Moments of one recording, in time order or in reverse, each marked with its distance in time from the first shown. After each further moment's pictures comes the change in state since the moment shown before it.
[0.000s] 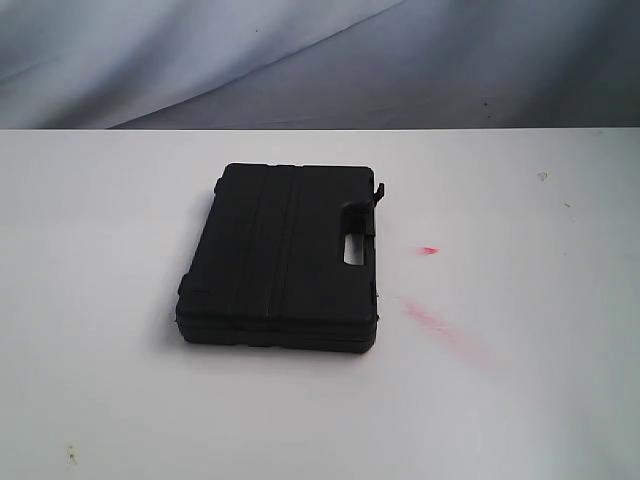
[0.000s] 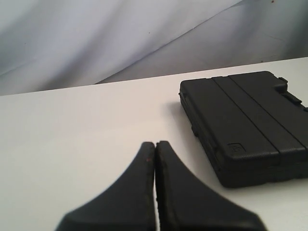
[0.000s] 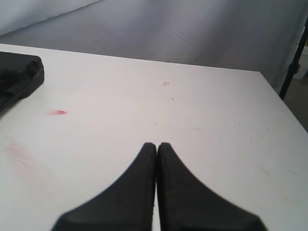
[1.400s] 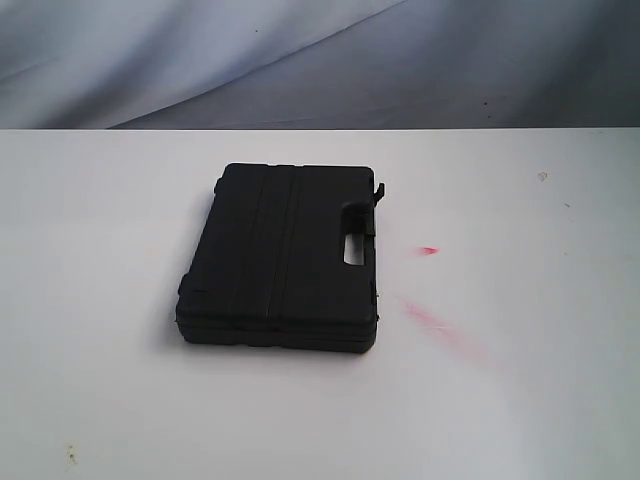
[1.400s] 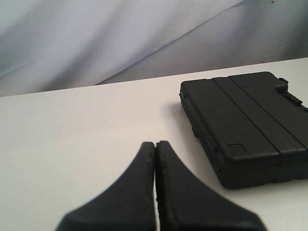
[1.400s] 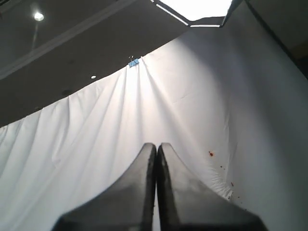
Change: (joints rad) left arm 0.000 0.000 0.000 0.002 -0.004 -0.001; right arm 0.000 0.000 0.000 0.319 -0.866 0.261
